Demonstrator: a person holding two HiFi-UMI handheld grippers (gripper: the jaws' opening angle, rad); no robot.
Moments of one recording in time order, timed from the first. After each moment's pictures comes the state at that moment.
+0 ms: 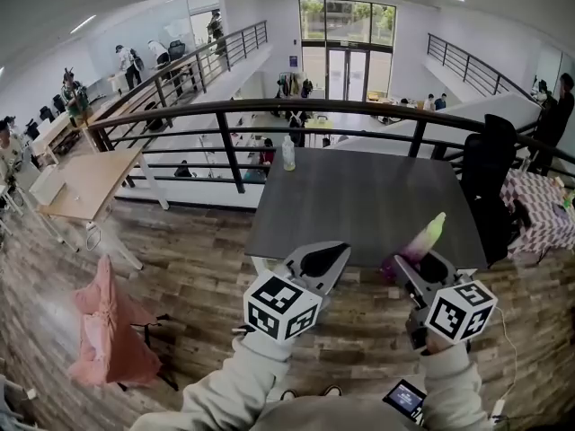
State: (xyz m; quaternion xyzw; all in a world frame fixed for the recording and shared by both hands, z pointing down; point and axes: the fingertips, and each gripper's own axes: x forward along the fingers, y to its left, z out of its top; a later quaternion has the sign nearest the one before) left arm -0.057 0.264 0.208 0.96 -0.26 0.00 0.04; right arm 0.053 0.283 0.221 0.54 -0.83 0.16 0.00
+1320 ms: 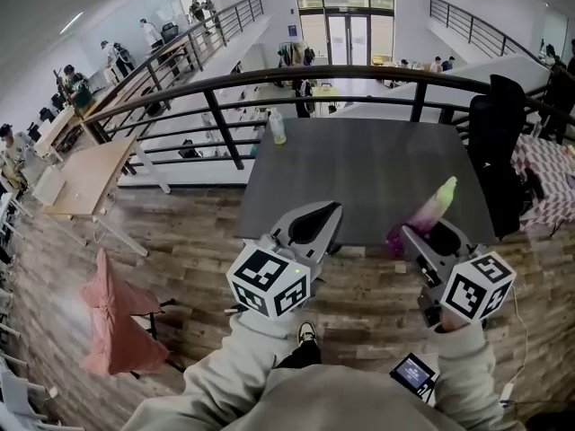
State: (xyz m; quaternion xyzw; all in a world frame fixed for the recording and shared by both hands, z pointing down) left arm -0.003 0.206 0.210 0.95 -0.30 -0.03 0.03; right arm 0.122 0.243 0.235 0.50 -0.85 0.17 -0.02
